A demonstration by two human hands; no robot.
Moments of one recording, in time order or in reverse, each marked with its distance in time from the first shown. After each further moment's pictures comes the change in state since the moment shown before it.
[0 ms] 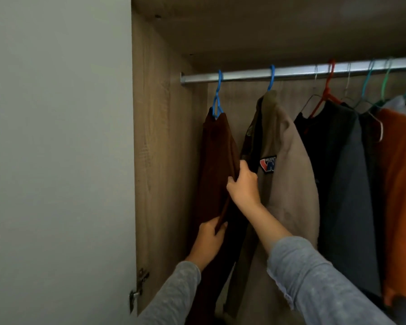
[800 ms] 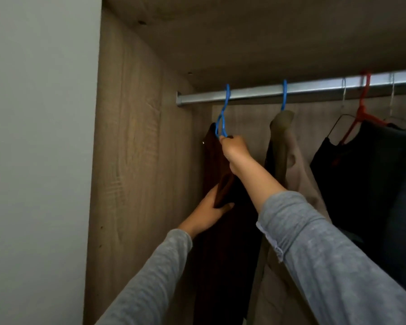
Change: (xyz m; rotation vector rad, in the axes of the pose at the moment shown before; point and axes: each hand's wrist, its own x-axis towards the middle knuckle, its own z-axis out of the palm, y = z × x) left_hand 0.195 0.025 -0.040 0.060 -0.056 0.249; right_hand 0.179 -0.059 0.015 0.488 -0.079 0.176
